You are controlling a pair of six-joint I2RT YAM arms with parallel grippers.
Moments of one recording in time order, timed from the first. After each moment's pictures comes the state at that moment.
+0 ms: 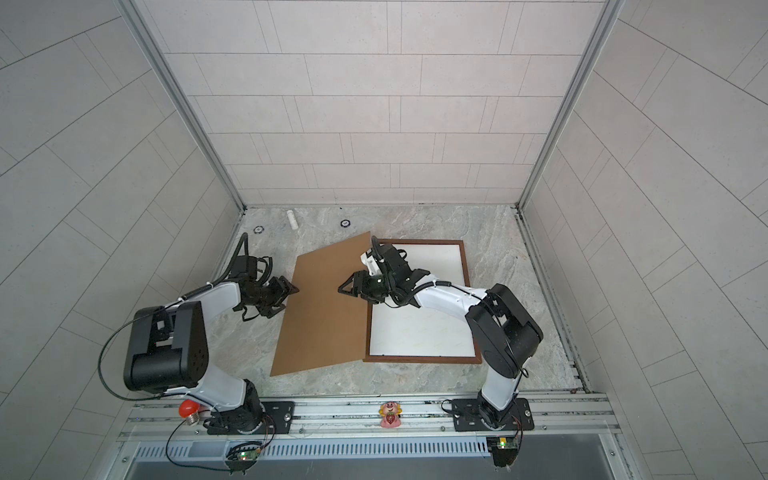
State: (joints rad) left arm 0.14 1.56 0.76 -0.39 0.46 -0.65; right arm 0.68 1.72 1.10 -0.02 -0.56 0.95
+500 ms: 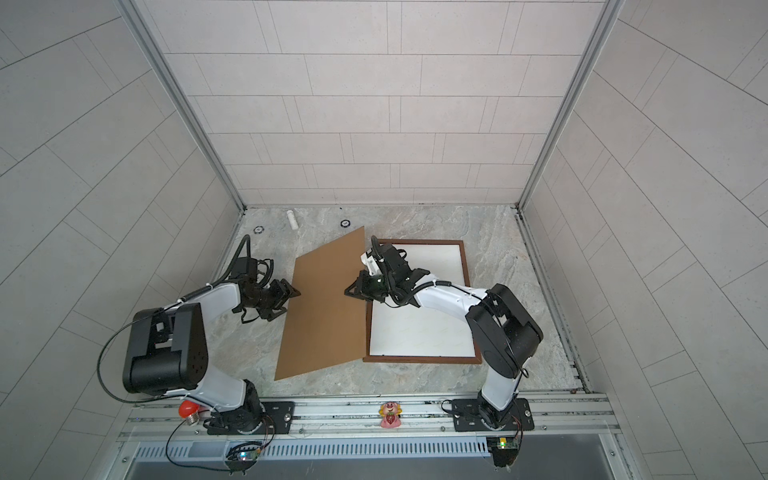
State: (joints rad) left arm 0.14 1.55 0.76 -0.44 0.48 -0.62; right arm 0.68 1.72 1.10 -0.04 -0.55 0.95
